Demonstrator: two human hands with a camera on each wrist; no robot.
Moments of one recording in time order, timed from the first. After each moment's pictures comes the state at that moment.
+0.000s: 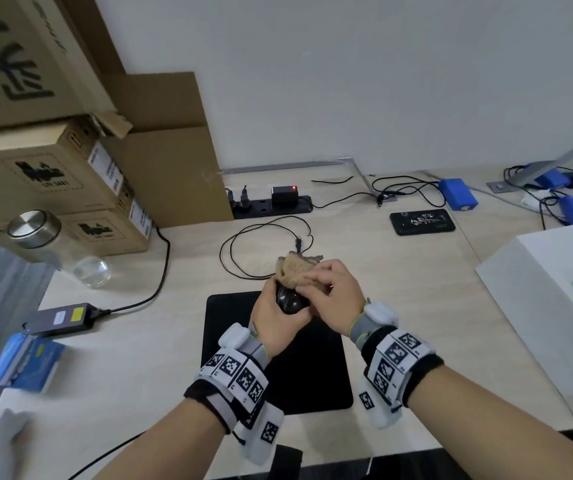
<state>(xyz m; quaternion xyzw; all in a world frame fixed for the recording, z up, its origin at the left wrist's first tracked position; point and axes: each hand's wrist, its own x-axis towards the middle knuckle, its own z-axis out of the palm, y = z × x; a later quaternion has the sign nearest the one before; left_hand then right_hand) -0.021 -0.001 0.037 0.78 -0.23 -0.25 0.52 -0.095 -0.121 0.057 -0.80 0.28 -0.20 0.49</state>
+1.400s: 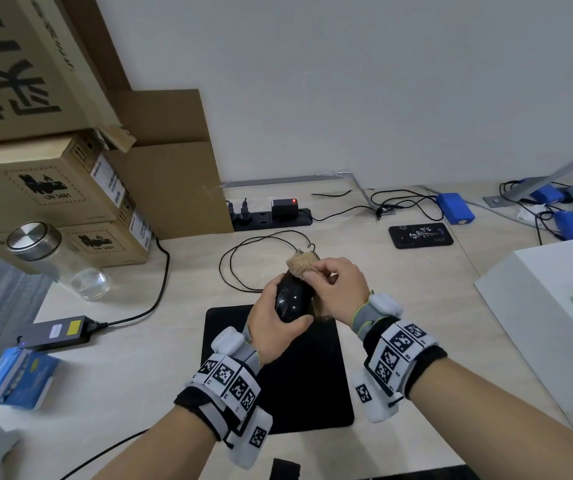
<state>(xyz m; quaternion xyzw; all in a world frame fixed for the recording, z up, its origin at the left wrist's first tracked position) -0.001 0.000 0.045 0.77 -0.30 -0.25 0.51 -0.074 -0.141 0.078 -0.79 0.35 -0.20 0.45</state>
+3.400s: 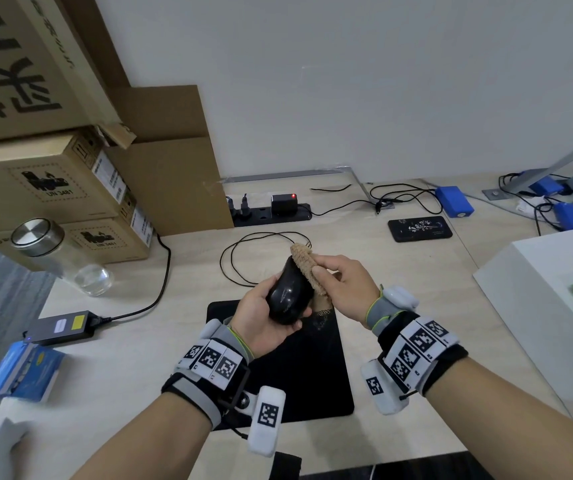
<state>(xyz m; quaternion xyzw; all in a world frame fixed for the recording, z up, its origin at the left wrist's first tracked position) 0.001 -0.003 0.090 0.48 0.07 -0.56 0.67 -0.091 -0.144 0.086 -0.79 0.29 -0.15 0.52</state>
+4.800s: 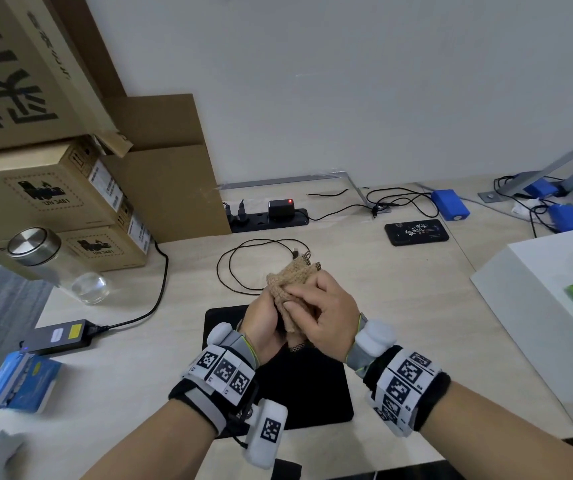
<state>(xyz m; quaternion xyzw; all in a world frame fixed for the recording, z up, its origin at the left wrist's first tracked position) -0.008 -0.012 0.084 0.60 0.01 -0.48 0.64 -0.105 -0.098 0.077 -0.86 0.14 -0.33 0.37</state>
